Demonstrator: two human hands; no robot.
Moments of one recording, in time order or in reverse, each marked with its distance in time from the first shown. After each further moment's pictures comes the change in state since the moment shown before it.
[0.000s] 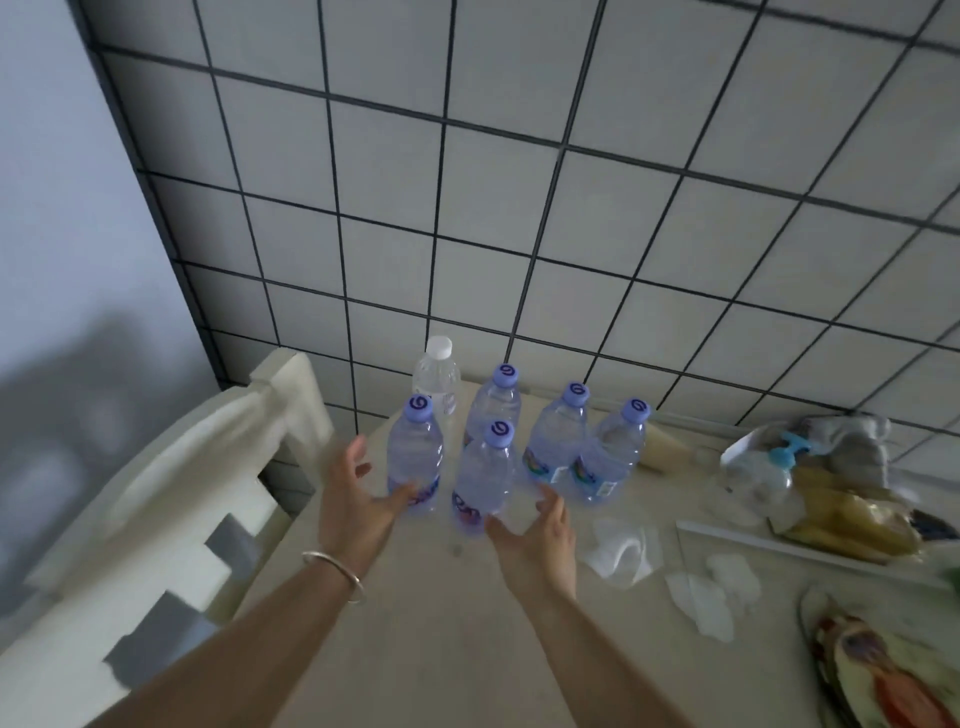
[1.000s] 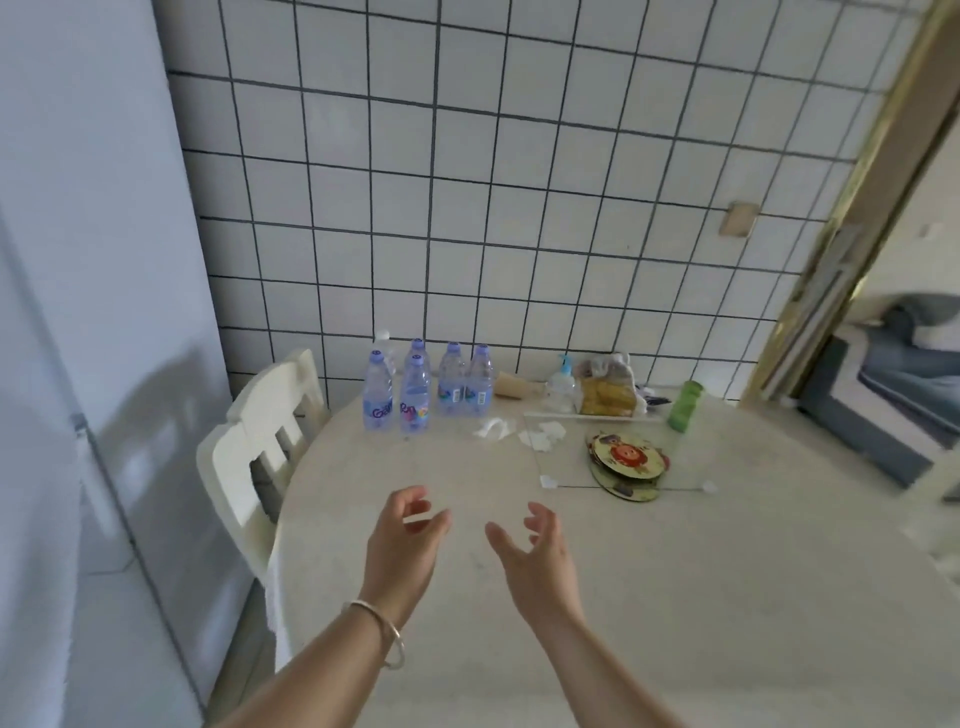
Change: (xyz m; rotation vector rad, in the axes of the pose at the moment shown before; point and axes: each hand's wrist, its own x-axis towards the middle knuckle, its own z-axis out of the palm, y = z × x) left_hand -0.474 0.086 -0.167 -0.199 -0.257 0.060; right_hand -0.479 0.082 -0.170 0.171 0.163 -0.044
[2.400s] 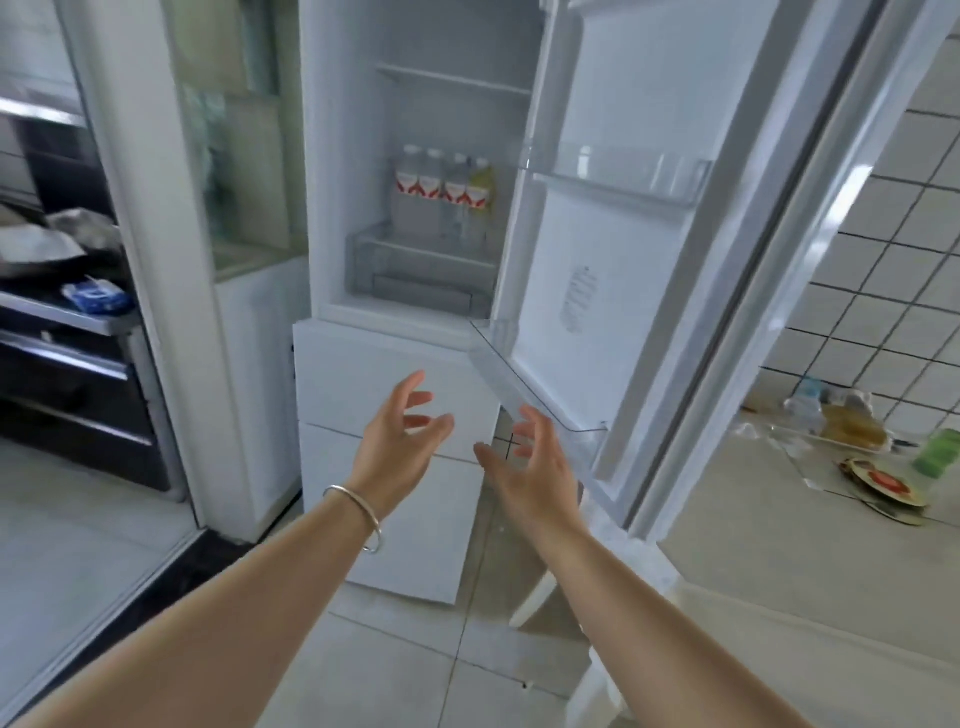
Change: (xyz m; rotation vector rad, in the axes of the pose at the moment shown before) left_hand -0.114 -0.006 -0.616 0.064 0.192 0.225; right_hand -0.400 -0.277 0.359 0.018 -0.277 -0.398
